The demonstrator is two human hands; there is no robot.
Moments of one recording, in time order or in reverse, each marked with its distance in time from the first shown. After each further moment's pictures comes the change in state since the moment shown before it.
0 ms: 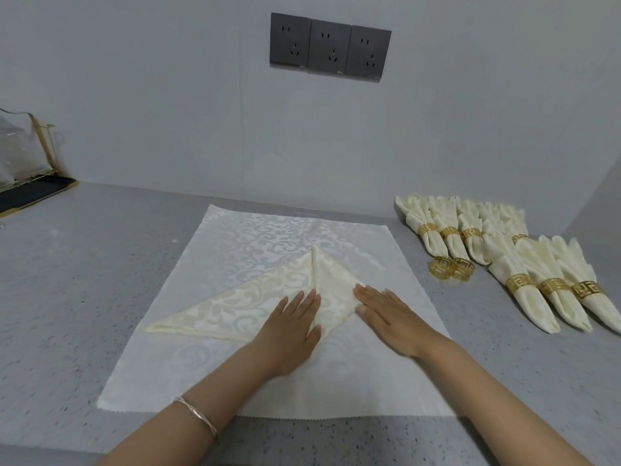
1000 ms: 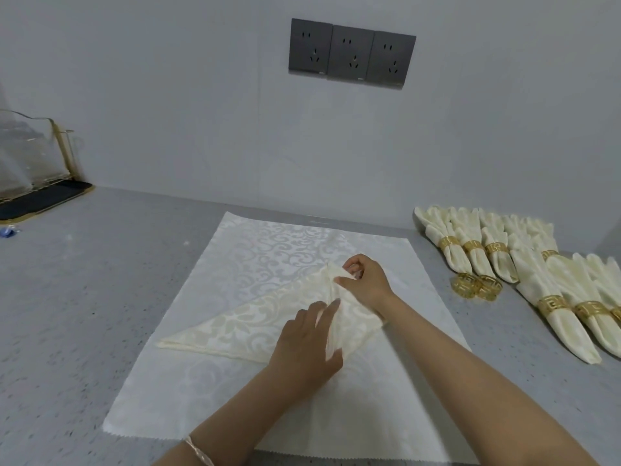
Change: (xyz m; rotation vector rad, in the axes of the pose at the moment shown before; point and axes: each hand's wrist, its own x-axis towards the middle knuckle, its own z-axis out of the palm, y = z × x) left_hand -0.002 0.008 -0.011 -0.047 0.215 -0.068; right_hand 0.130 -0.026 -0.002 0.670 0.440 0.143
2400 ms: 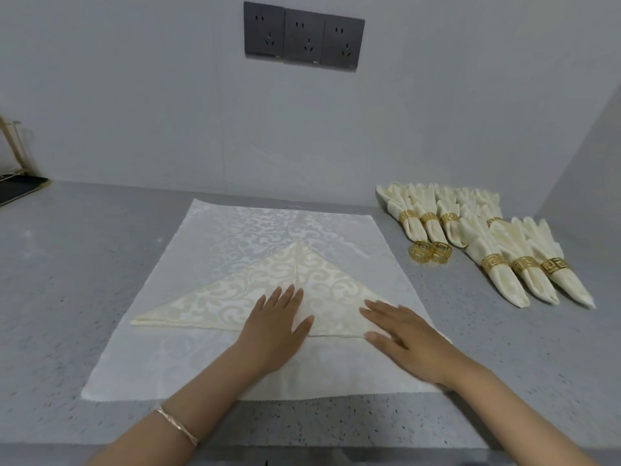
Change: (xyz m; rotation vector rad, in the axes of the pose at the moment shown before) left_hand -0.017 0.005 0.007 -0.009 -0.136 -0.043; right_hand -0.182 0.023 -0.106 -0.684 -0.403 -0.176
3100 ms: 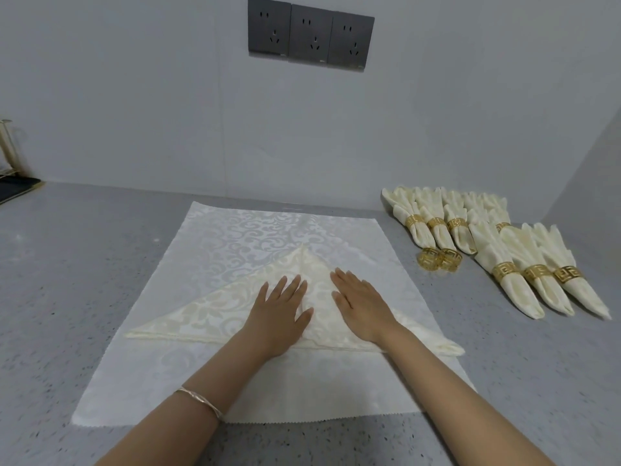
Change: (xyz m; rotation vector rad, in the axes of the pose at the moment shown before) left_hand 0.046 -0.024 -0.001 0.131 -0.014 0.023; right_hand 0.114 -0.028 0.022 -0.034 0.090 0.132
